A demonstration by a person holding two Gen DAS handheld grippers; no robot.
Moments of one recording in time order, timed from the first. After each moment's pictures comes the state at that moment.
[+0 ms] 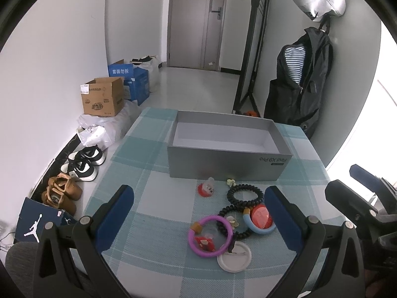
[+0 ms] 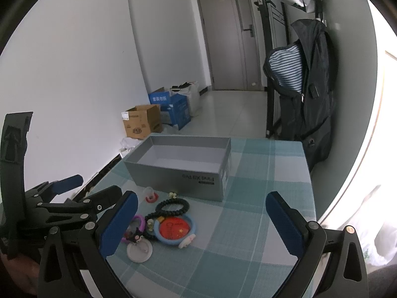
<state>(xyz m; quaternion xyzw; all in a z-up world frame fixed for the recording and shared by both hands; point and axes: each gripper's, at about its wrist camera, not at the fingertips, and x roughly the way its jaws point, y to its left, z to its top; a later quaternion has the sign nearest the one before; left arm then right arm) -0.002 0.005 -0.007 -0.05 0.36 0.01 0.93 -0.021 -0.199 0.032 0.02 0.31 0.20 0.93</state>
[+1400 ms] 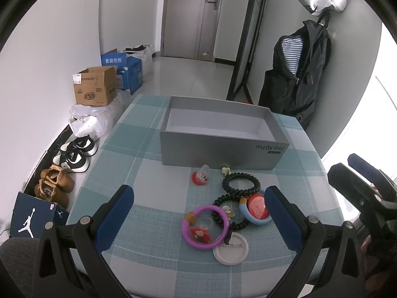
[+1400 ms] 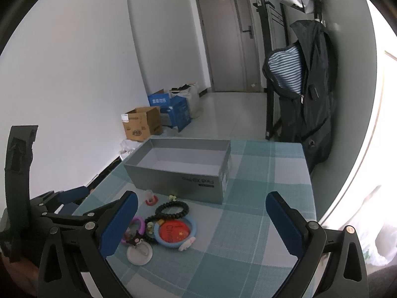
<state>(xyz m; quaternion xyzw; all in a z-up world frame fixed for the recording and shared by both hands) -0.001 0.009 -0.018 -0.07 0.39 -0.01 0.92 -0.018 -0.198 0.034 0.02 0.31 0.20 0.93</state>
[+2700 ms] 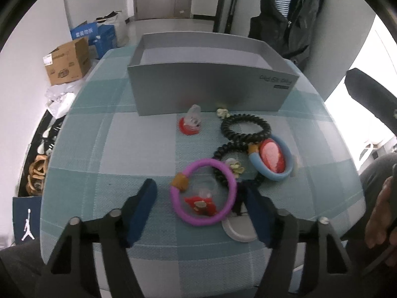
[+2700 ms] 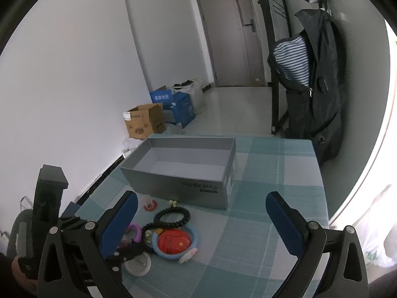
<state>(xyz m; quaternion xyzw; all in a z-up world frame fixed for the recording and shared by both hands) 0.011 0.007 -0.059 -0.03 0.50 -0.09 0.86 0.007 -0.195 0.023 0.04 0.32 0.21 0.92</state>
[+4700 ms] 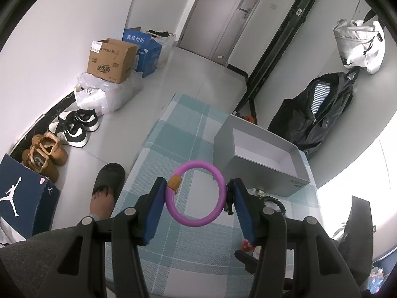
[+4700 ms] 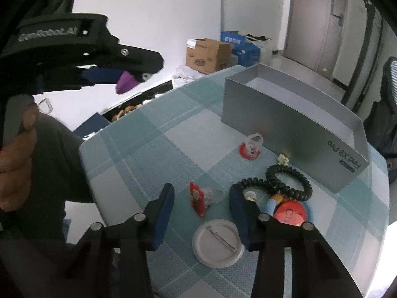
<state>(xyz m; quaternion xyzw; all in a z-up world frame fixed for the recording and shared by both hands) 0.003 0.114 -0.014 -0.20 0.38 -0.02 0.90 -0.030 -0.061 -0.040 -0.15 0.40 0.36 0.83</state>
